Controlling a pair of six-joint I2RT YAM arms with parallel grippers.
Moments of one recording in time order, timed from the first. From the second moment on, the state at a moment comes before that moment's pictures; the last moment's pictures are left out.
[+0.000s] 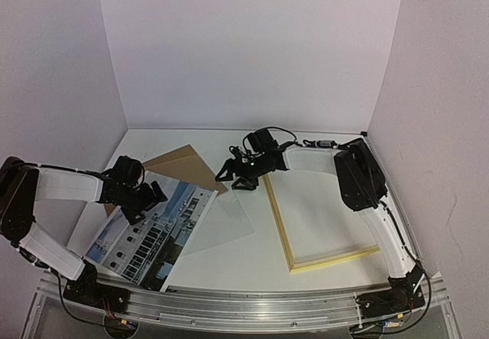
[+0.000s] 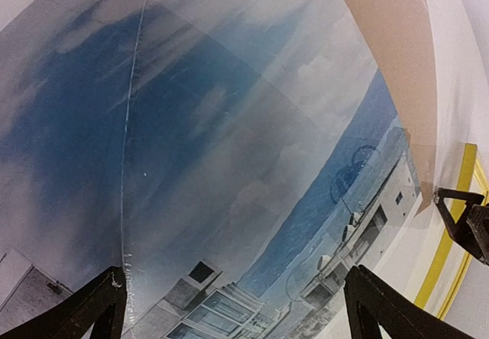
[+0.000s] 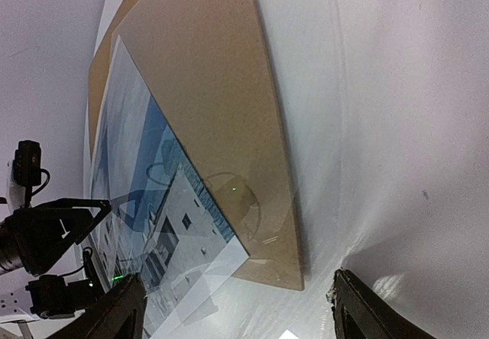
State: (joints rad) left arm -0.37 1.43 0.63 -0.20 0.06 -0.96; right arm 0.69 2.52 2.01 -0.33 -0.58 0.66
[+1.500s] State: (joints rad) left arm -0.38 1.43 0.72 -0.26 0.06 -0.93; right arm 0.73 2.31 1.86 -0.38 -0.74 0.81
